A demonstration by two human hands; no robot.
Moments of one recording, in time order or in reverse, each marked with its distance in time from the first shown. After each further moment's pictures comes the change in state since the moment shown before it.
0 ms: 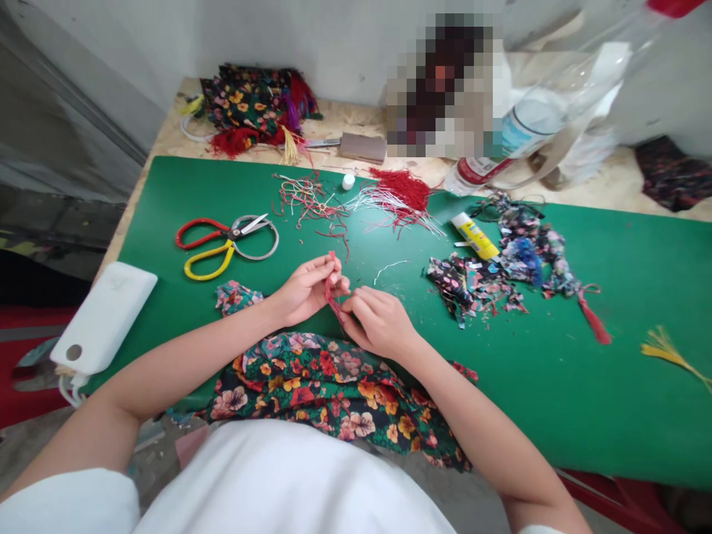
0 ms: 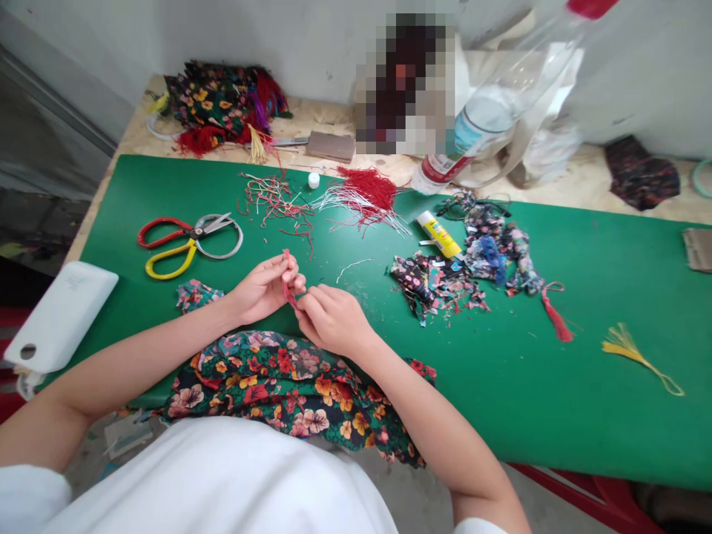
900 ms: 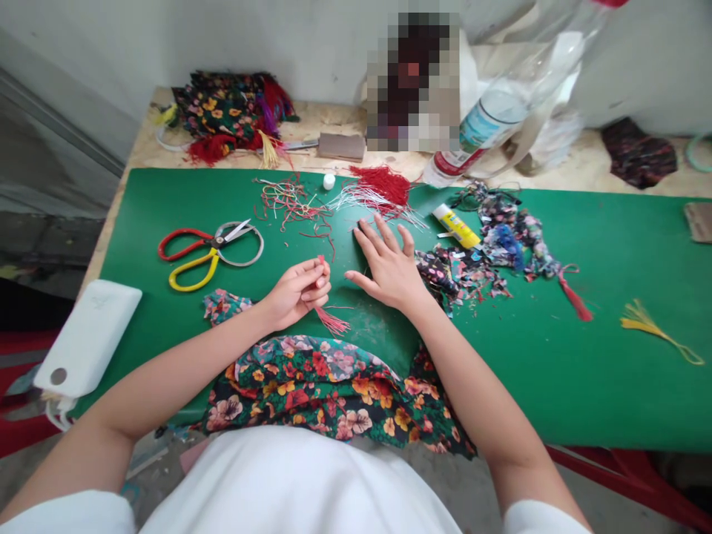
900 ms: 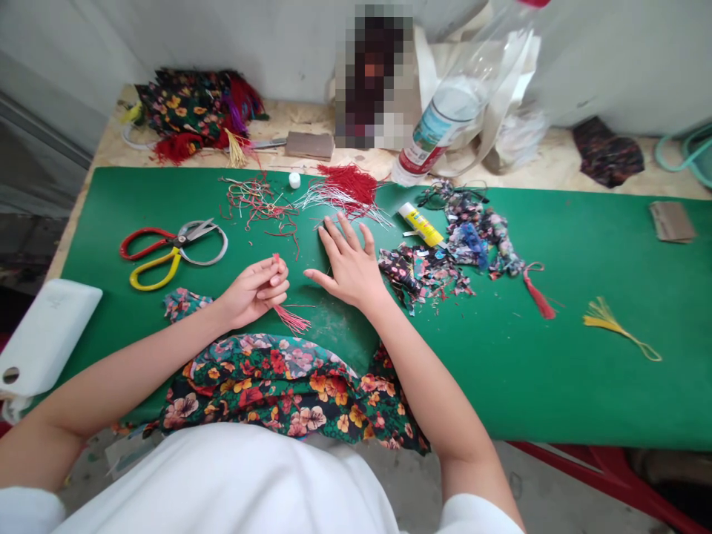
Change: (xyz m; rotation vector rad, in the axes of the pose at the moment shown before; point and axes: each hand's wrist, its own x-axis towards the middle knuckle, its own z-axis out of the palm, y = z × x) left_hand -0.001 0.003 0.002 0.095 -0.006 -0.069; right_hand 0.009 0.062 -0.009 -0.317 -0.143 0.348
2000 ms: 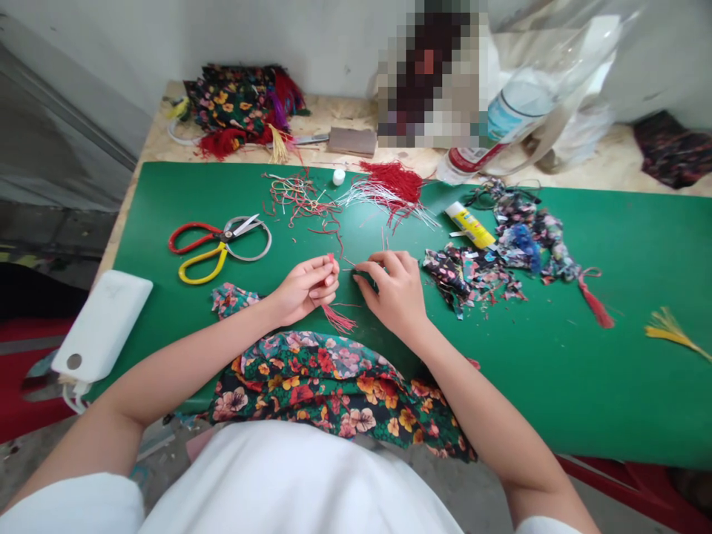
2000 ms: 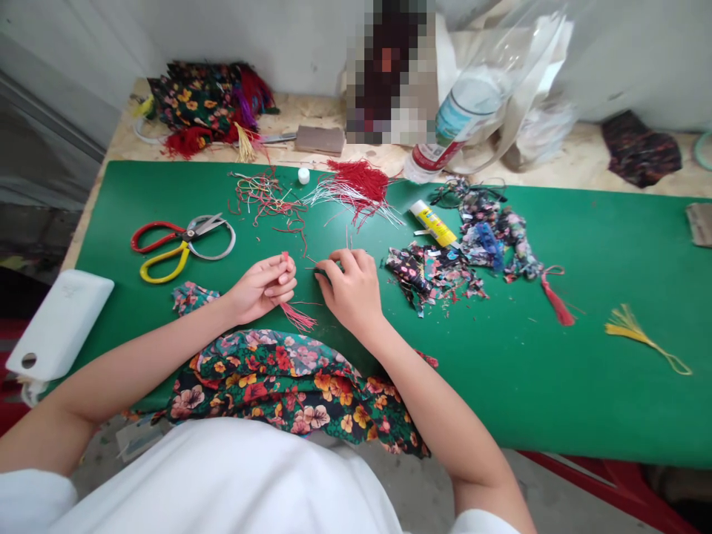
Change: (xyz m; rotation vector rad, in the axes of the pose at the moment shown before) left_hand 0.000 -0.001 0.000 0.023 0.002 -0.008; right_hand -0.022 -0.031 0.000 0.115 0.206 0.058
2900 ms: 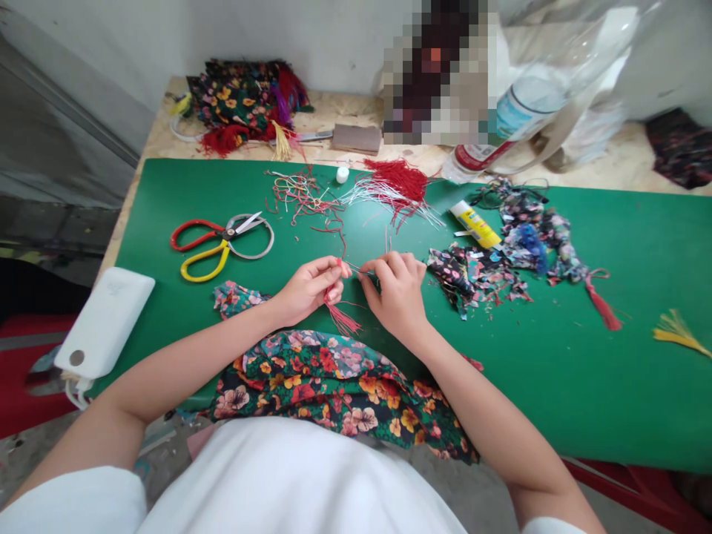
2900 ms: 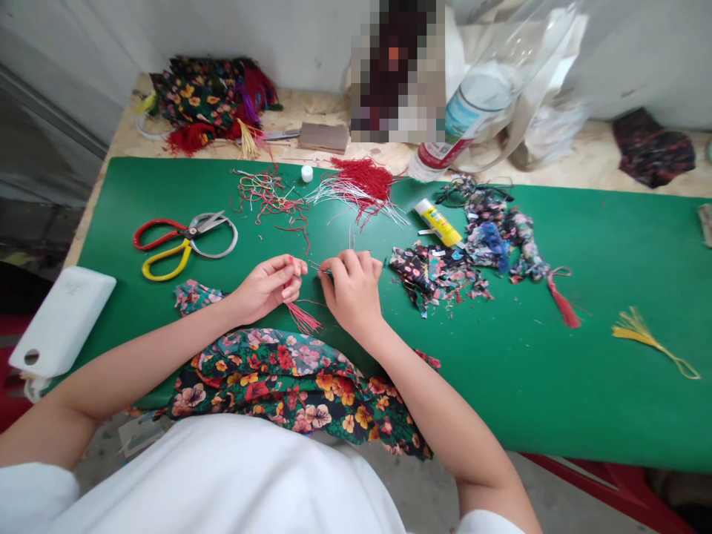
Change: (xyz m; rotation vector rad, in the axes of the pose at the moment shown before) left_hand 0.002 -0.010 -0.001 0.163 -0.007 0.120; right_hand -0.002 -0.008 0.001 -0.015 0.011 0.072
